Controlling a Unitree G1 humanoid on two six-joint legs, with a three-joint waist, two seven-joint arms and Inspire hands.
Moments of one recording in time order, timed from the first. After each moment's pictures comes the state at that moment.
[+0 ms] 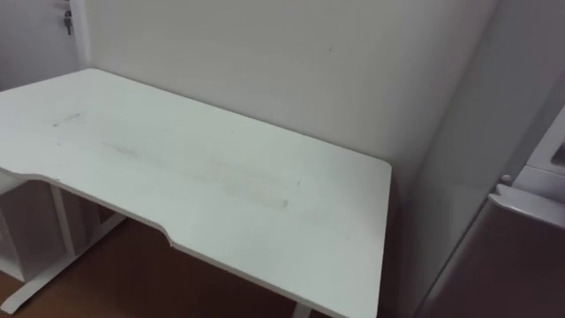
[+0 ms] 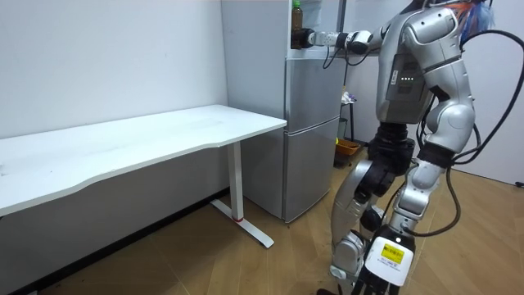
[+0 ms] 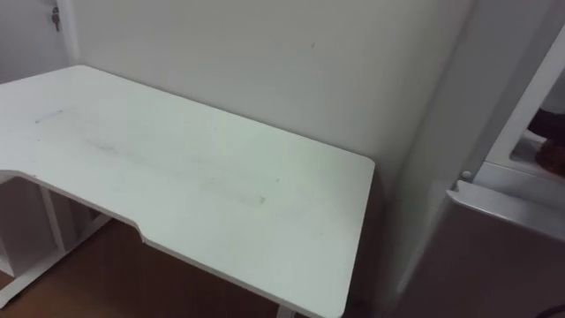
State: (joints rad) left arm 0.44 0.34 0.22 0.81 0.26 0.10 0.08; right arm -0.89 -0.86 0.14 0.89 0.85 0.05 -0.46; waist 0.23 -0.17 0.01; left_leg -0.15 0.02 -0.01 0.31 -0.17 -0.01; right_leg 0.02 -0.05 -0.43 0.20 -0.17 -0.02
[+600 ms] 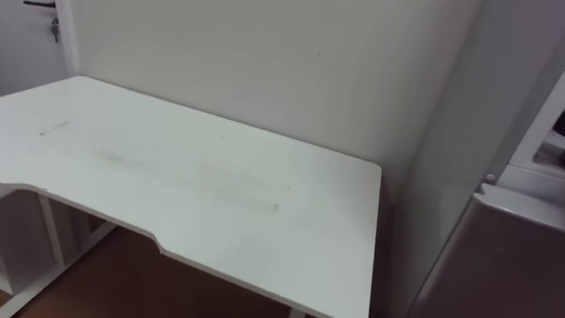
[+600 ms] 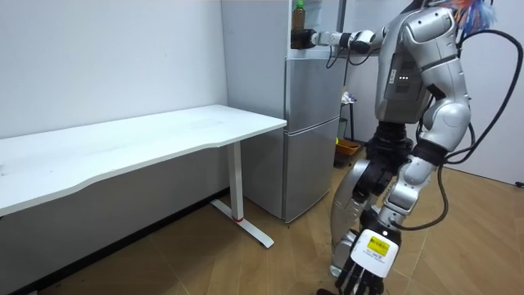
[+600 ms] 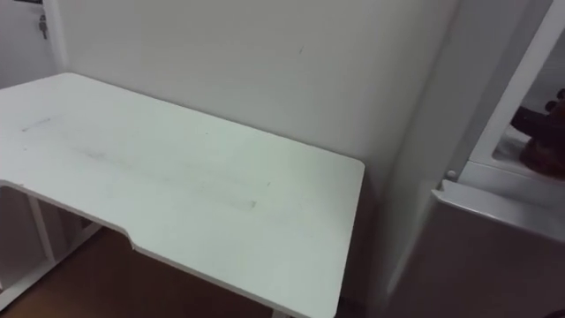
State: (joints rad) left arm 0.45 0.34 0.22 0.75 0.23 0.10 0.07; right arm -0.88 -0.87 0.14 0.91 0.94 0.04 -0.29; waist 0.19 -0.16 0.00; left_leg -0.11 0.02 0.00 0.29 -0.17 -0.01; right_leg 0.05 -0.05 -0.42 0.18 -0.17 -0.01
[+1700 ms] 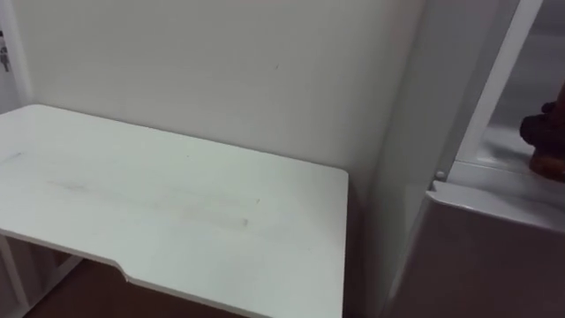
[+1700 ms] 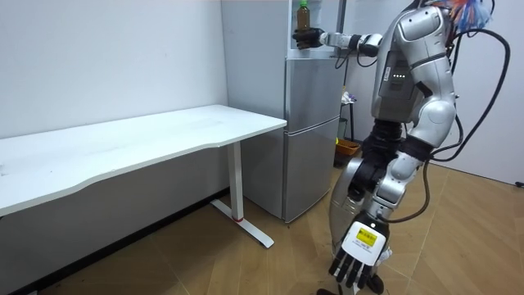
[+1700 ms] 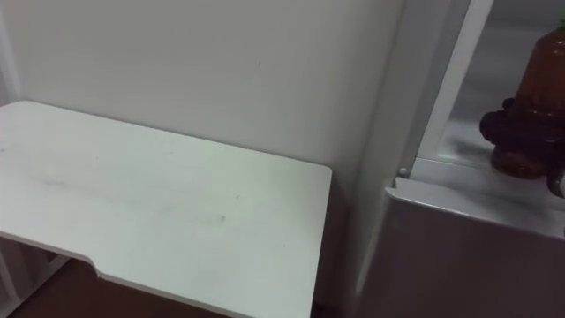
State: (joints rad) left arm 0.47 0.30 0.23 0.79 0.23 0.11 0.02; right arm -0.78 -0.87 0.13 0.76 0.77 0.07 -0.13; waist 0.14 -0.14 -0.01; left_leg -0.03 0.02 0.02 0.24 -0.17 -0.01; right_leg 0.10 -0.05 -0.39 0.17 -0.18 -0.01
